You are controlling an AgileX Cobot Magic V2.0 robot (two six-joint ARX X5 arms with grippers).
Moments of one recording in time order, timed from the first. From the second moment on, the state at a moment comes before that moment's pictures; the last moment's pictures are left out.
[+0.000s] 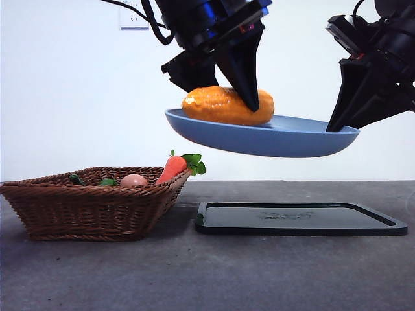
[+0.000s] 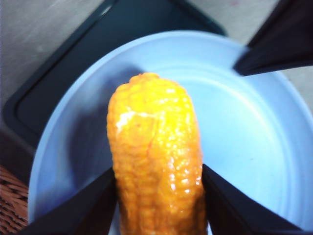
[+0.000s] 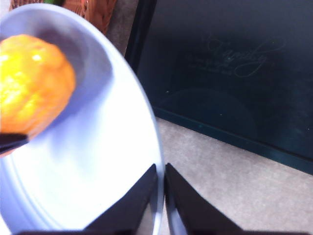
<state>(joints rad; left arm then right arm) -0.77 1.80 1.62 -0.79 0.16 0.10 0.18 1.40 1.03 -0.69 -0.60 0.17</state>
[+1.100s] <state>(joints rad) -0.78 1.78 1.62 -0.85 0.13 0.09 0.18 1.41 1.03 -0.72 -0.62 0.17</state>
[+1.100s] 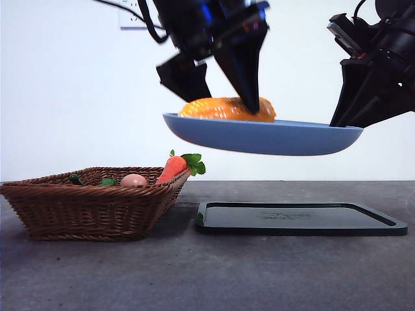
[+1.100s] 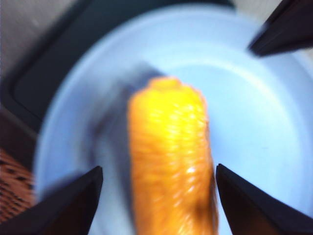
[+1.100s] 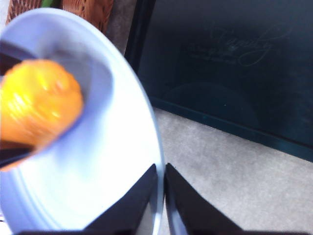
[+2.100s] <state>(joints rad) -0.75 1.34 1.65 -0.90 0.07 0.09 0.05 1.60 1.12 -0.61 -0.54 0.21</state>
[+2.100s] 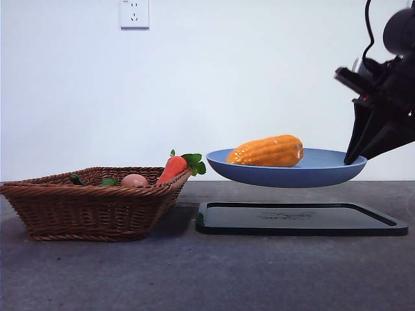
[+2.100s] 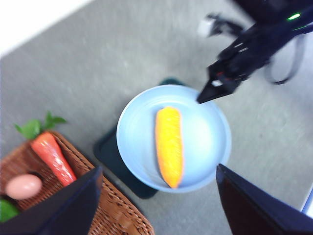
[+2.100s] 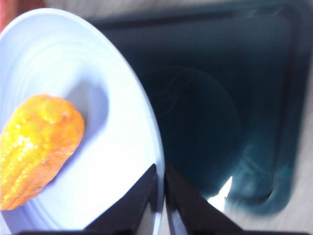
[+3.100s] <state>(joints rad) -0.75 1.25 1.65 -0.96 0.07 0.06 0.03 1.90 1.28 -0.57 -0.49 0.18</state>
